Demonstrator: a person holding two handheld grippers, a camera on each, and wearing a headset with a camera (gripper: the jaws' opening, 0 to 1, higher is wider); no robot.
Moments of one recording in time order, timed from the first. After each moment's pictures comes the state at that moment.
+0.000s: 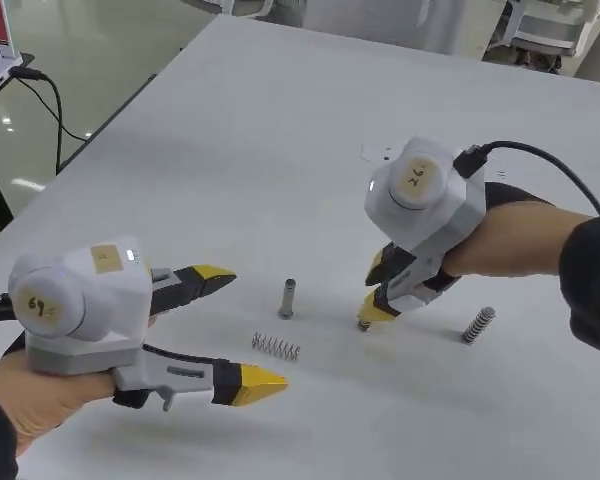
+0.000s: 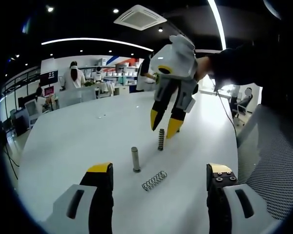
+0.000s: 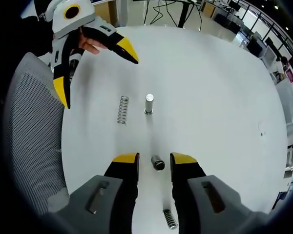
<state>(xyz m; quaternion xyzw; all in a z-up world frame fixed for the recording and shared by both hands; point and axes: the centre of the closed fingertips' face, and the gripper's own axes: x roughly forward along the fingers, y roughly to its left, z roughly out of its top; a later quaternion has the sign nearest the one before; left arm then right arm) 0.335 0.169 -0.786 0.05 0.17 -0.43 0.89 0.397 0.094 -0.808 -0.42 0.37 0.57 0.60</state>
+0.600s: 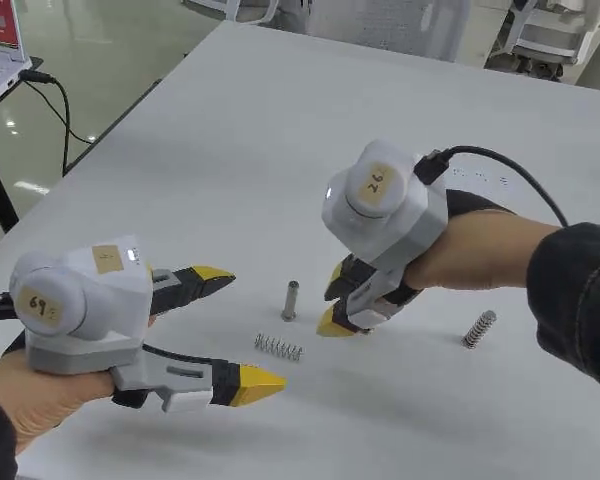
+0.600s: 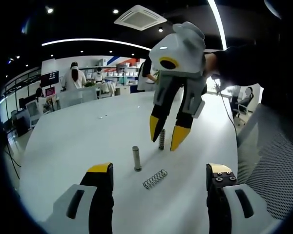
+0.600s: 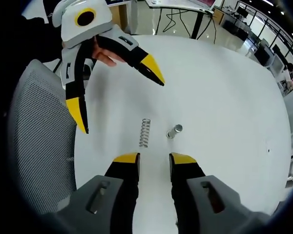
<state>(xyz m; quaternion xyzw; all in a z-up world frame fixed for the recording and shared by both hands) 0.332 0.173 -0.785 0.05 0.17 -0.42 0.89 0.362 0.135 -0.811 -0.41 0.36 0.60 0.58</state>
